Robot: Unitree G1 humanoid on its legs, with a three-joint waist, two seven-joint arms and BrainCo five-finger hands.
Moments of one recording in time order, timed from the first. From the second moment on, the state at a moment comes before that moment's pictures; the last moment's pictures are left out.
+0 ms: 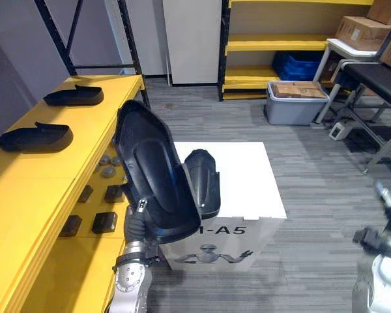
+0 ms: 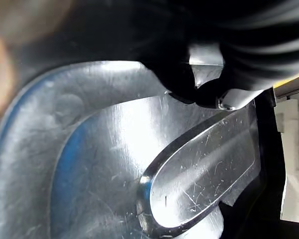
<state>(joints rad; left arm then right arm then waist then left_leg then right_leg) 0.29 0.02 0.00 -0.15 -0.13 -0.15 0.17 0.21 -0.19 -0.50 0.07 0.28 -0.25 -0.17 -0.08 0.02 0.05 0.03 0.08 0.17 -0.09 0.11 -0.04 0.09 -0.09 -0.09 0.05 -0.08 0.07</state>
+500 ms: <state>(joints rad) 0.37 -0.03 -0.02 -0.22 -0.13 -0.15 0.14 0.32 -0.02 -0.22 0.74 0.11 -0.12 -0.06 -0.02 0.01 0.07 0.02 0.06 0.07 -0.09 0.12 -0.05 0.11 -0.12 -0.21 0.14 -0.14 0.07</state>
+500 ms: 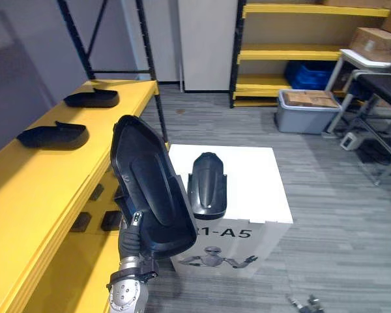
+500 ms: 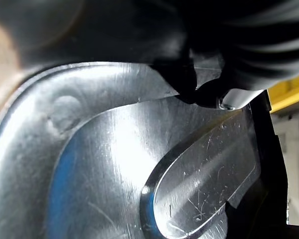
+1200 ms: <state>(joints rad) 0.15 0.01 -0.20 -0.09 -0.08 -0.15 0.15 0.16 -0.09 -0.17 0.88 -0.02 -0.06 -0.07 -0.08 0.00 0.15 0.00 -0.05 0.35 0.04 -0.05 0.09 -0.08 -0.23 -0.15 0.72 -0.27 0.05</state>
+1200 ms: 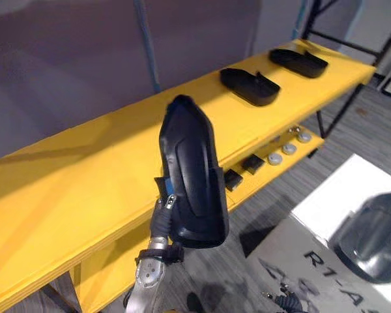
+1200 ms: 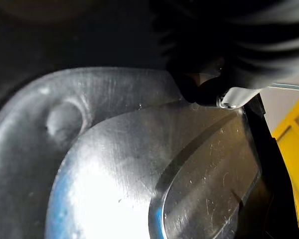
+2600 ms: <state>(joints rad) -0.64 -0.04 -0.01 0.71 -0.04 0.05 0.42 0.22 -0.07 -0.07 0.79 -0.05 -0.06 -0.05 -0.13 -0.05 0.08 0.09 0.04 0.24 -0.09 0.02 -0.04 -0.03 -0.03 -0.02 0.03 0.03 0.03</state>
